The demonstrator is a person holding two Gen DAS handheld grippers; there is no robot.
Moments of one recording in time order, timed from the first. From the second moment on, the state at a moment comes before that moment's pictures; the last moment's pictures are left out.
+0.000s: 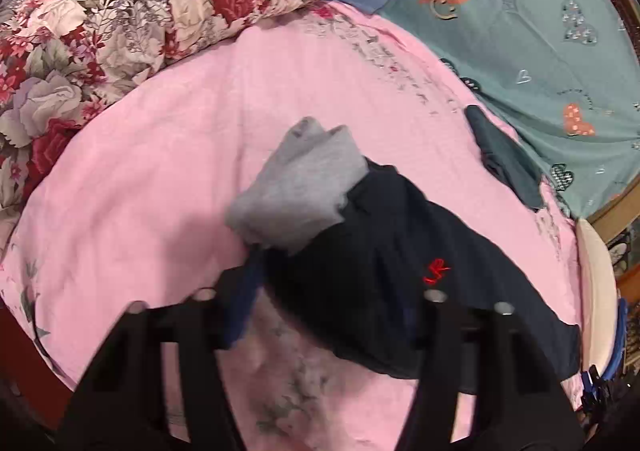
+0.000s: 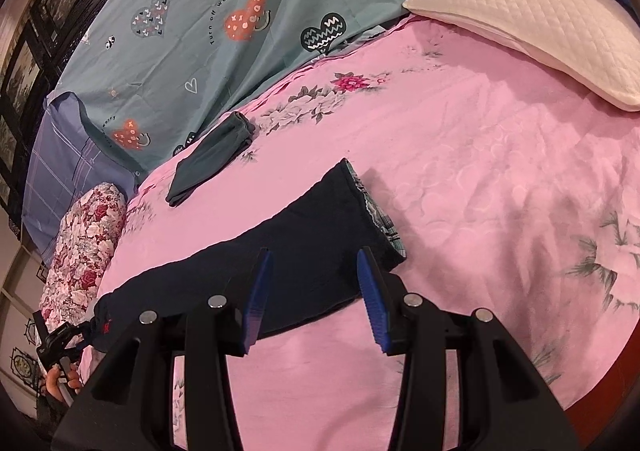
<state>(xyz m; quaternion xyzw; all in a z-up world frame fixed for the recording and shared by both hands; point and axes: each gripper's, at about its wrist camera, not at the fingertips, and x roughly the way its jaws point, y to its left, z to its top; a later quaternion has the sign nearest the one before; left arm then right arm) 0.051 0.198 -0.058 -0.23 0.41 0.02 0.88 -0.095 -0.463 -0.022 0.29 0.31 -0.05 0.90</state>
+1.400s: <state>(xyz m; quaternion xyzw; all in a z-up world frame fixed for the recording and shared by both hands) 0.018 -0.047 -0.043 0.00 0.42 -0.26 0.87 -0.068 -0.448 -0.066 0.28 0.37 -0.07 0.88</state>
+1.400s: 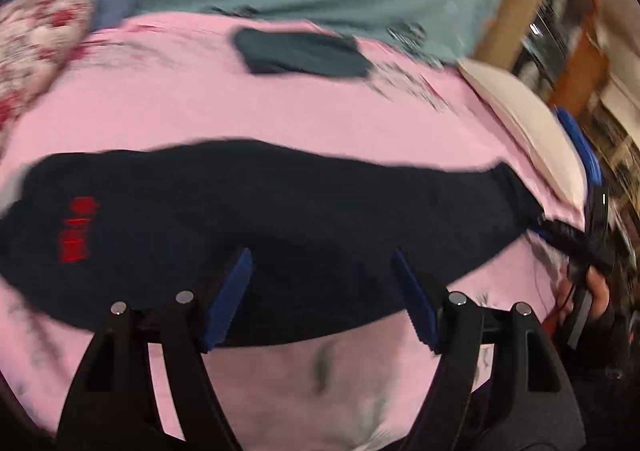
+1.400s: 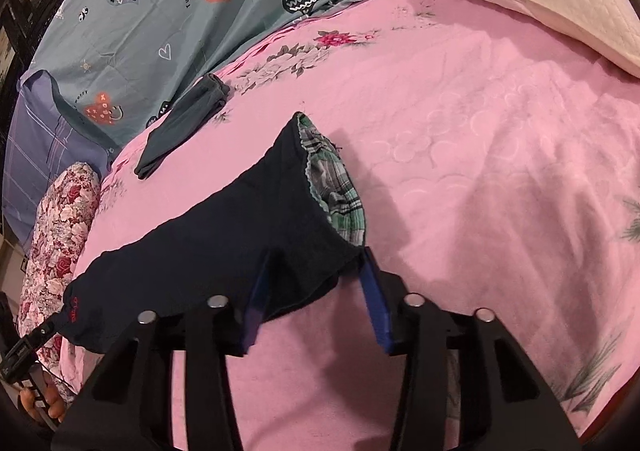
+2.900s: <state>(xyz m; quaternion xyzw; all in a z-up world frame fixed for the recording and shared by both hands) 0.014 -0.031 -0.081 0.02 0.42 -0.24 0.88 -0.004 -0.218 0.012 0.08 0.39 0.24 0.88</state>
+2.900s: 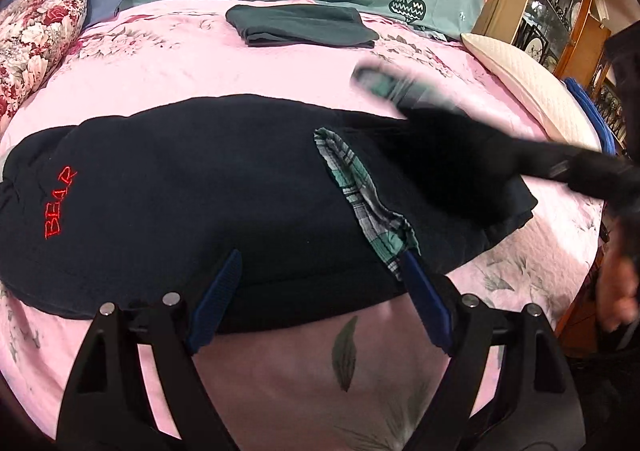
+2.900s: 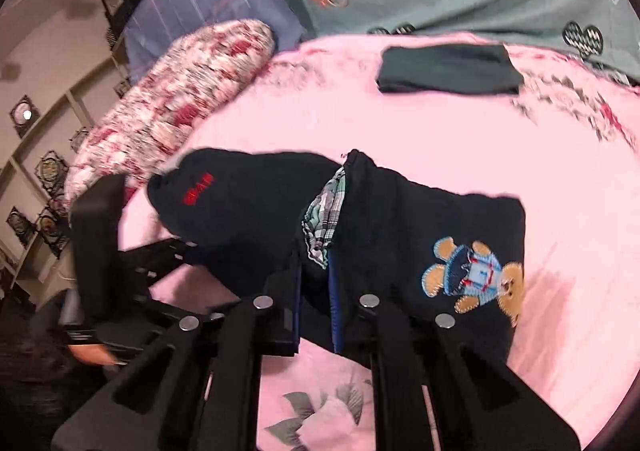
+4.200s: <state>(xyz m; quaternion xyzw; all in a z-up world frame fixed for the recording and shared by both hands) 0.001 0.031 -0.072 -0.03 0.41 -0.20 0.89 0.014 -0.195 0.036 0.12 0.35 0.24 0.90</state>
